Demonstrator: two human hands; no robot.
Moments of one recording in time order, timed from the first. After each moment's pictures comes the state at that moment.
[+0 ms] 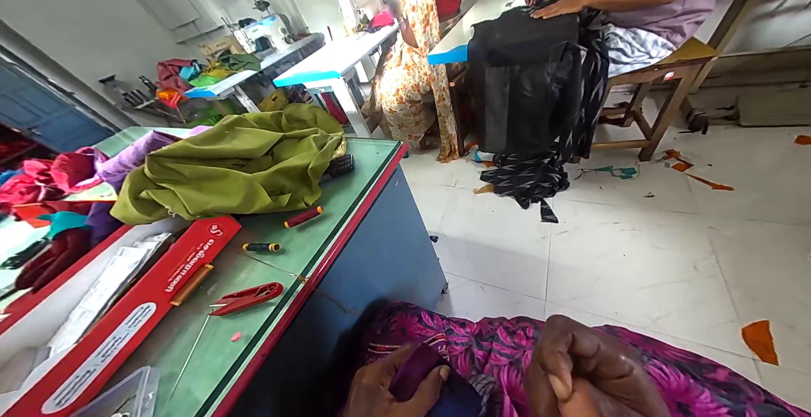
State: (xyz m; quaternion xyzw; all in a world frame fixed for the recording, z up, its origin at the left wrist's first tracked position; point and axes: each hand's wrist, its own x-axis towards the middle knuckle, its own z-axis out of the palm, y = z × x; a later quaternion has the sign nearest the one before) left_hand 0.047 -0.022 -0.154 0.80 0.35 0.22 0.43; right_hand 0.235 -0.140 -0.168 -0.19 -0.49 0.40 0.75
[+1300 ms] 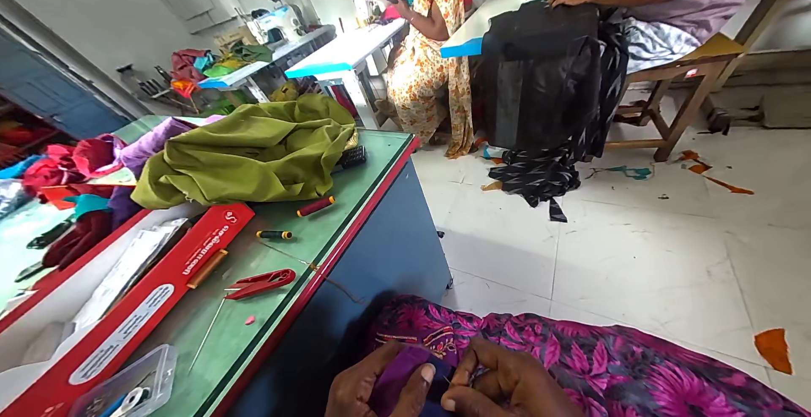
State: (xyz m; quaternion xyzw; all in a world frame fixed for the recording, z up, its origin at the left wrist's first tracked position) left_hand 0.028 -0.024 -0.137 0.81 0.27 0.30 0.43; right_hand 0.193 -0.131 -0.165 -0.50 -0.48 0.45 0.57
